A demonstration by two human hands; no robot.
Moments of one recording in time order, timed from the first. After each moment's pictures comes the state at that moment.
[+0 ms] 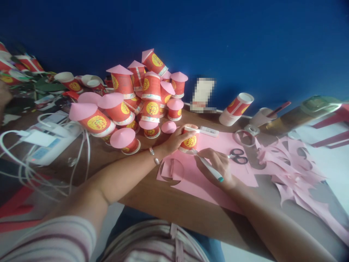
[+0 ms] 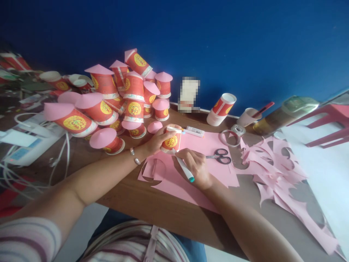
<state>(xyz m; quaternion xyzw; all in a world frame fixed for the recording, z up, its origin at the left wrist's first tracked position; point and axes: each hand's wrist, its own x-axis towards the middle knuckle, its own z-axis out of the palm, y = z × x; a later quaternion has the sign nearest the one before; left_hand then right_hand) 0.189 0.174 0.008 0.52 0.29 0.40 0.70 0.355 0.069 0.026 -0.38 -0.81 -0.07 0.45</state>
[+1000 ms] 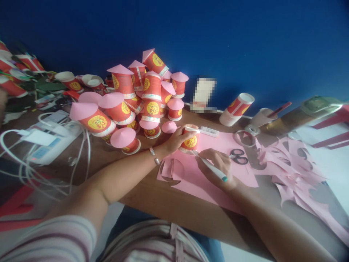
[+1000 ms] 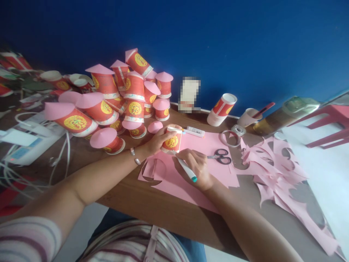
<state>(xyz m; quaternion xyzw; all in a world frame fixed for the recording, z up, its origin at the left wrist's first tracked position) 0.190 0.173 0.008 0.52 0.29 0.40 0.70 0.356 0.070 0.021 -0.38 -0.80 -0.07 0.47</state>
